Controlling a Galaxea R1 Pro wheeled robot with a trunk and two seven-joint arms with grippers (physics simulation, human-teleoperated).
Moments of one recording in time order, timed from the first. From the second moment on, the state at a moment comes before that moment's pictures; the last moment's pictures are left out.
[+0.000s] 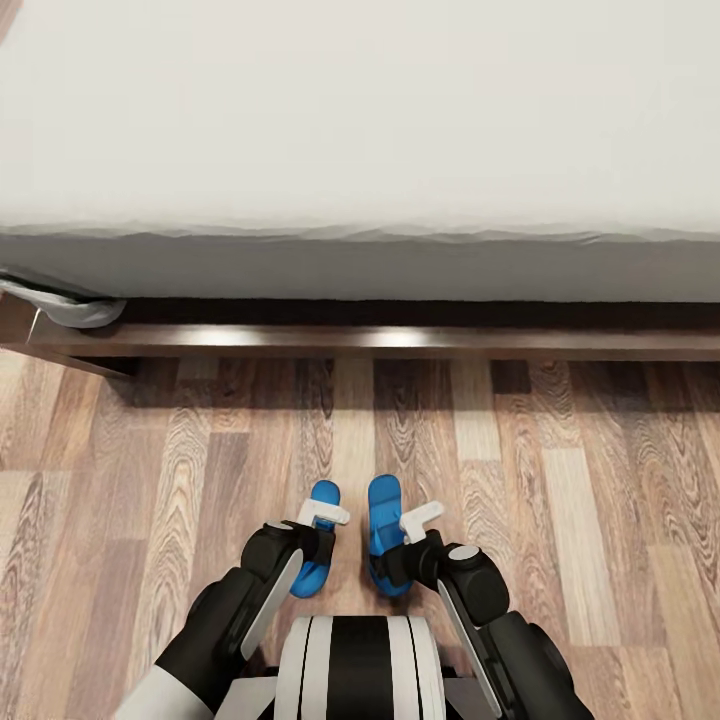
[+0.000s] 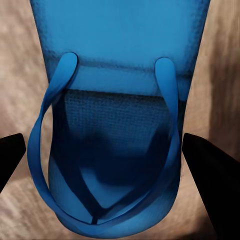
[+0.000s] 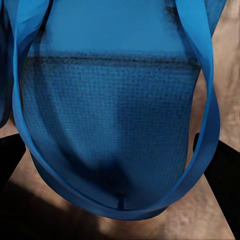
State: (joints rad) left arm -0.50 -0.09 -0.39 -1.20 0.20 0.88 0.20; right arm -0.34 0.09 0.31 -1.47 0.13 0.89 0.20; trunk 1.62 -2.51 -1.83
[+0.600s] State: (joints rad) left arm -0.50 -0.09 -0.39 -1.20 0.20 0.88 0.20; right arm -0.34 0.09 0.30 -1.47 0.13 0.89 0.20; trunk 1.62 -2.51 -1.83
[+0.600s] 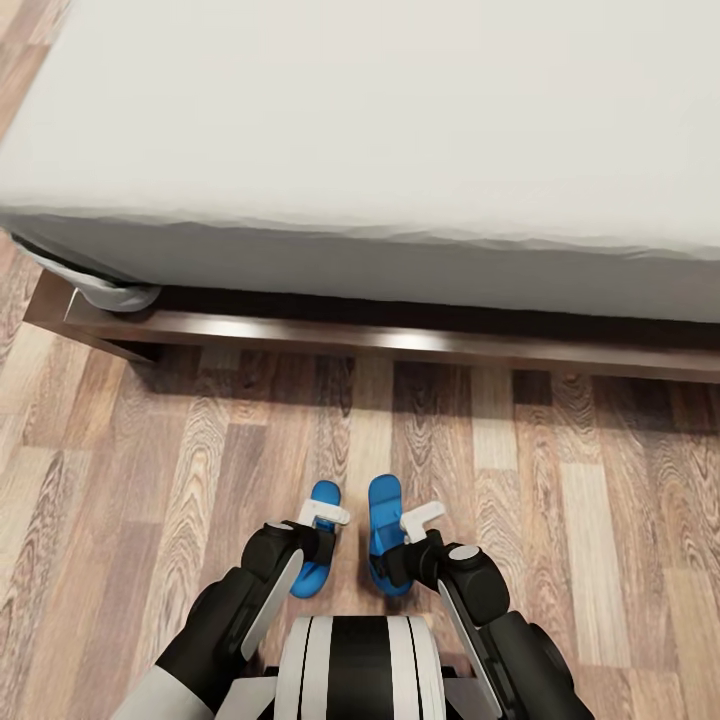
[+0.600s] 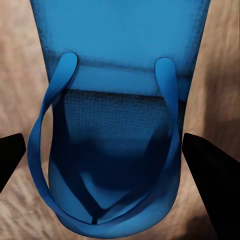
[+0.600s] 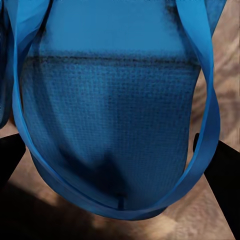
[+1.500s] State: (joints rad) left arm -0.49 -0.08 -0.39 -1.19 0.20 0.88 0.20; right arm -0.33 0.08 0.30 -1.45 0.14 0.89 0.21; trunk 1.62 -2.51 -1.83
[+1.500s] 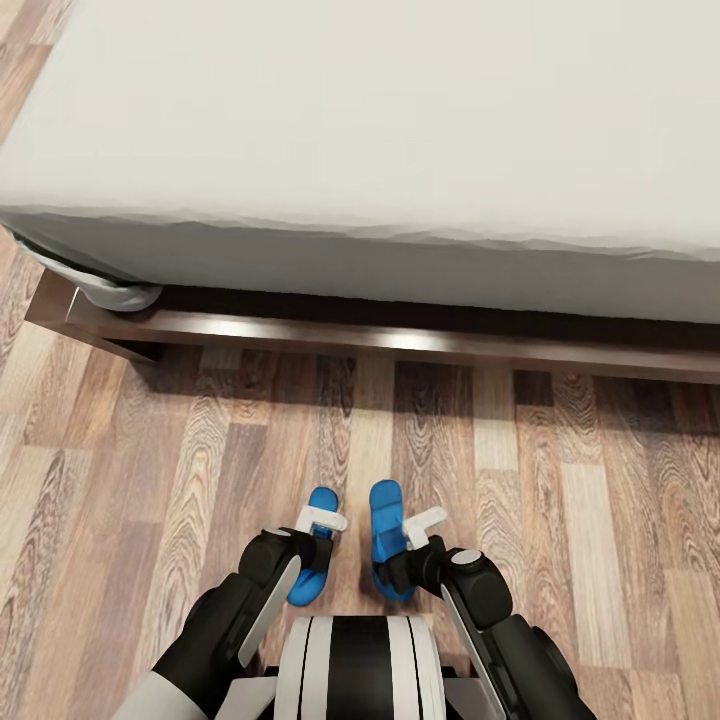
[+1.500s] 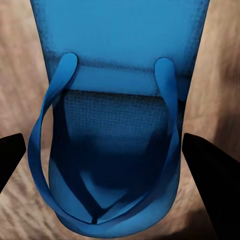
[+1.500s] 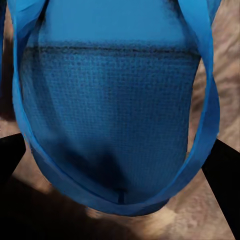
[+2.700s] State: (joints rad) left arm -0.49 -0.08 -0.39 -1.17 0.20 0.88 0.20; right arm -0.33 0.08 0.29 -1.44 0.13 0.90 0.21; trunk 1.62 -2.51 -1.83
